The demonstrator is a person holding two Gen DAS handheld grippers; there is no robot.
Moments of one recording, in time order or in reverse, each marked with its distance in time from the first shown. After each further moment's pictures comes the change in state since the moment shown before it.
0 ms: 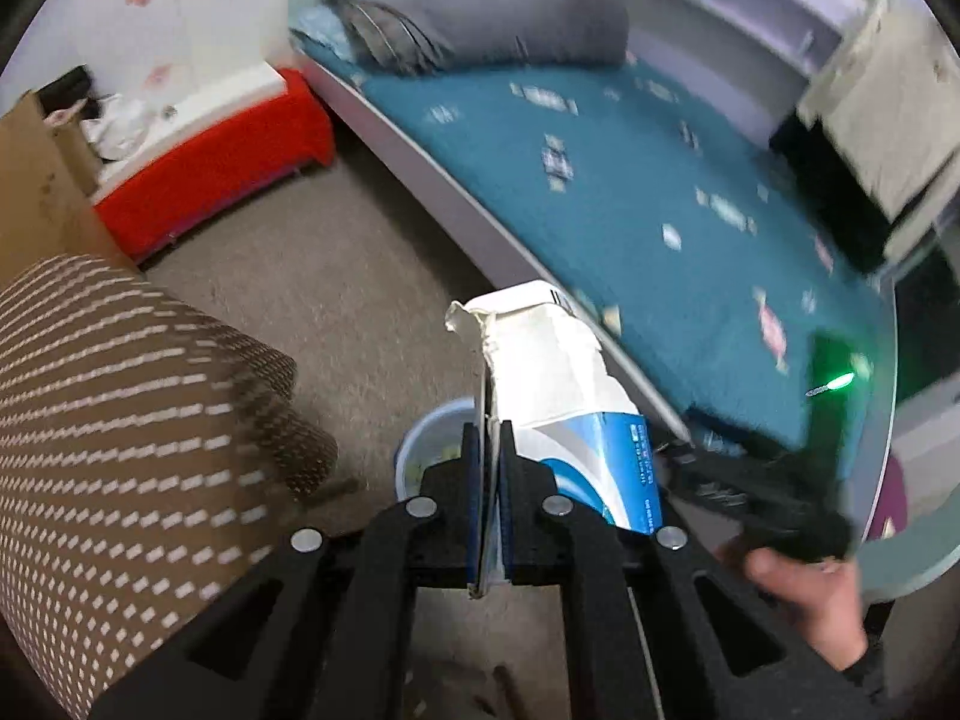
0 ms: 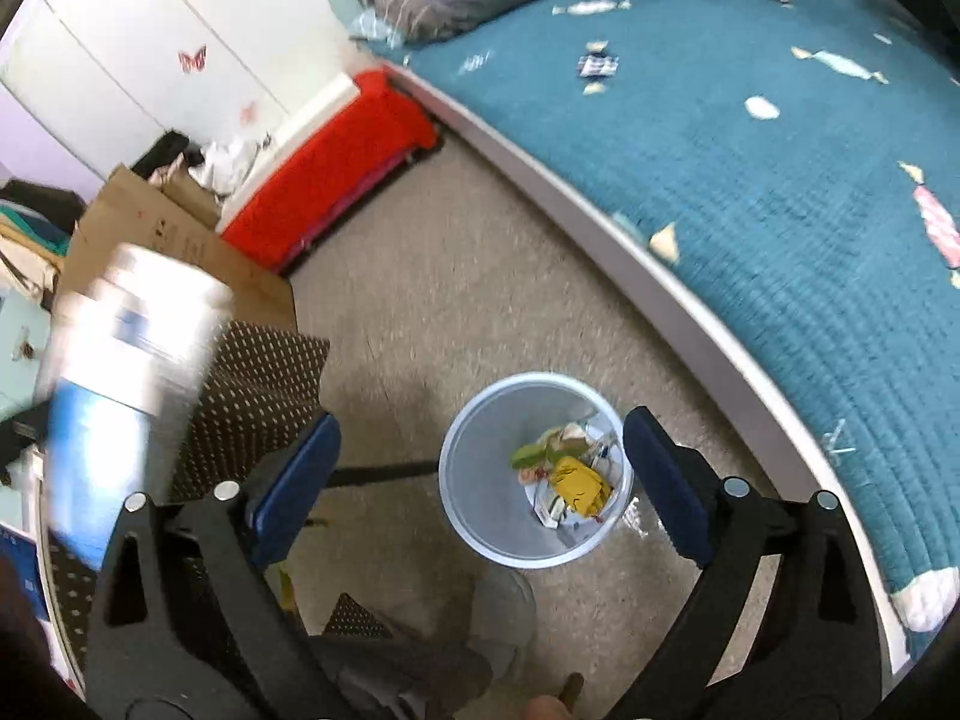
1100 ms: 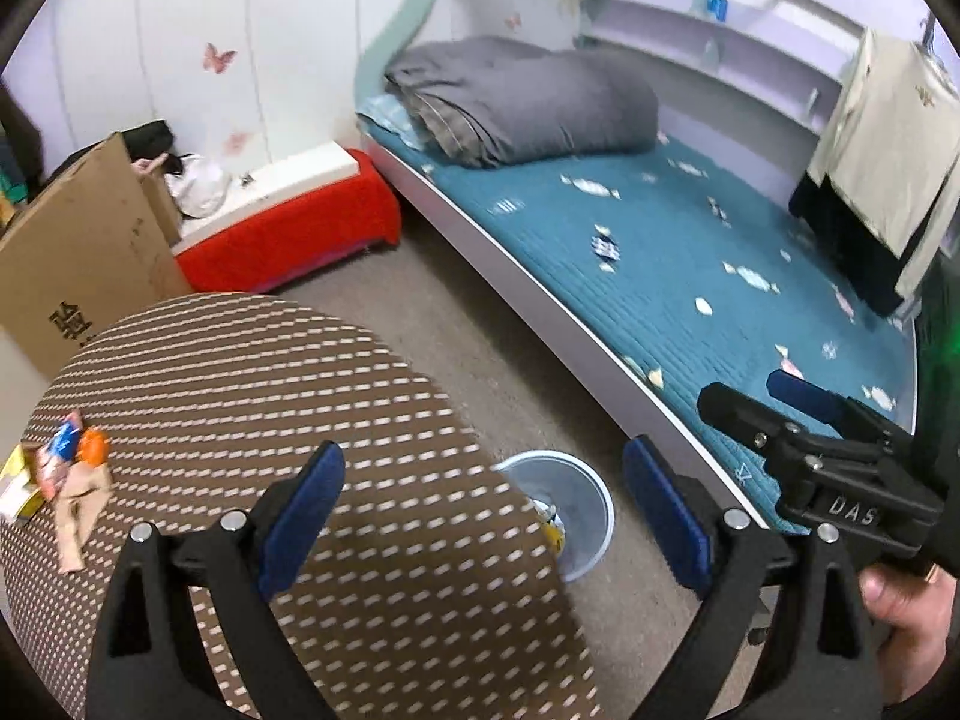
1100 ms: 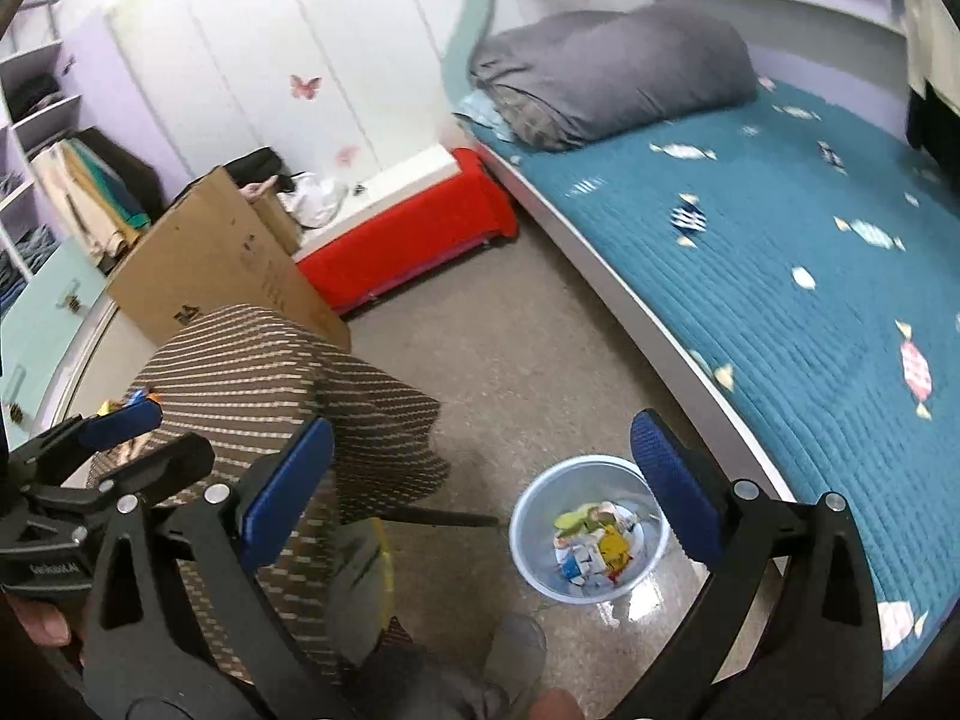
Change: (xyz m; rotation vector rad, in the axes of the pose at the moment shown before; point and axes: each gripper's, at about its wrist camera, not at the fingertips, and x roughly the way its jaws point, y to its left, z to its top) left arm -0.130 0.042 -0.048 -0.038 -0.267 0.137; right arm -0.110 0.160 -0.008 -0.248 -0.186 0.047
